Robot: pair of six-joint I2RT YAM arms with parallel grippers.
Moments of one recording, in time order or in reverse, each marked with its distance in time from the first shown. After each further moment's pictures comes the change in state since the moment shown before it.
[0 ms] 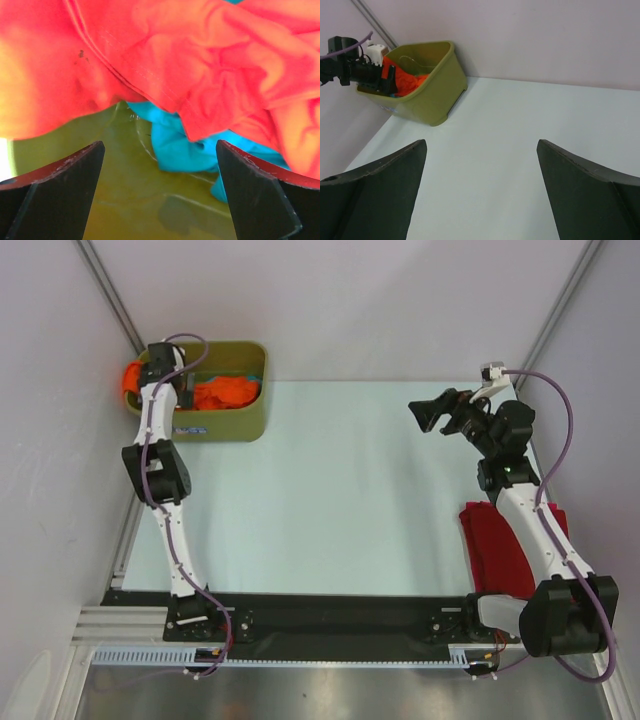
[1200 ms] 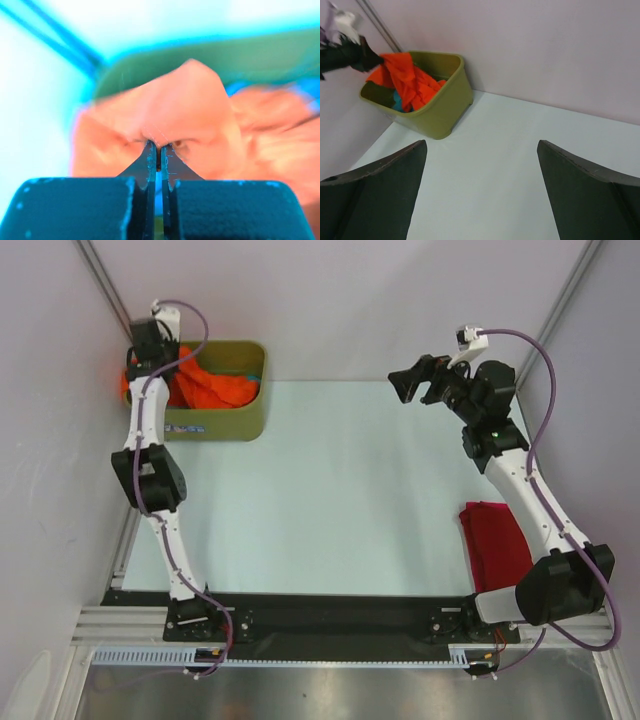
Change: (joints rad) left arm -0.002 -0.128 -0.074 0.305 0.270 0.069; right arm 0.138 0.175 0.349 -0.182 0.117 -0.077
